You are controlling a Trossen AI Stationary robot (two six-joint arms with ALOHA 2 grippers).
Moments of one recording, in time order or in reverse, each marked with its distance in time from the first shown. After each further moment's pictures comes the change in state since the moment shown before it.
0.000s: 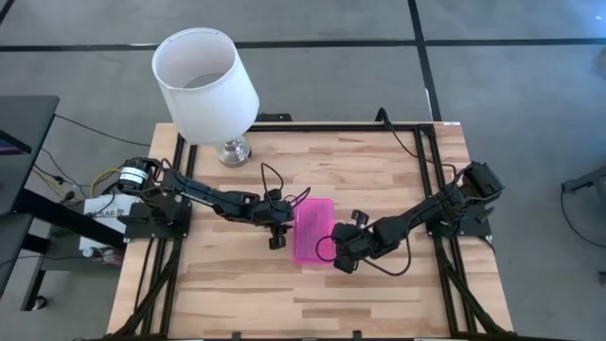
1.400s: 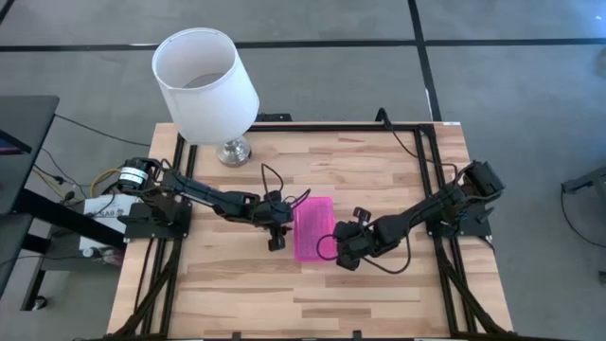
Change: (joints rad) left arm -0.004 0.000 0.002 -0.013 0.032 -0.020; right arm -0.005 -0.010 -0.001 -0.059 0.002 -0.022
